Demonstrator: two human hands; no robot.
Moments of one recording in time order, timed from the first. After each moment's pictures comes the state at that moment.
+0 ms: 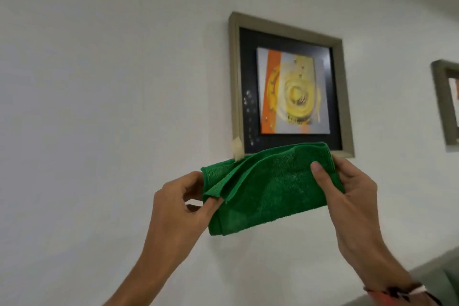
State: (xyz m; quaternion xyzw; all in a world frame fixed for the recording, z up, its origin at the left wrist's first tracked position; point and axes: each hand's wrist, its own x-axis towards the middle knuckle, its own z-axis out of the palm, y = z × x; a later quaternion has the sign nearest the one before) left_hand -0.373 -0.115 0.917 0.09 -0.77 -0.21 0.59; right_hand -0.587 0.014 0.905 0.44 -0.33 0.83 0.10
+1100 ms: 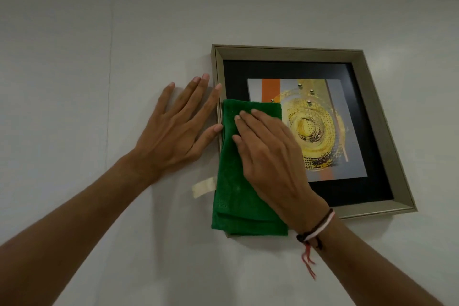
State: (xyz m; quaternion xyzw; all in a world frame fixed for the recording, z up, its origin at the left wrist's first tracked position) left_hand -0.451 -0.192 1.140 0.21 -0.70 0.53 0.43; right_hand -0.626 -0.105 1.064 0.49 -0.46 0.42 0.60
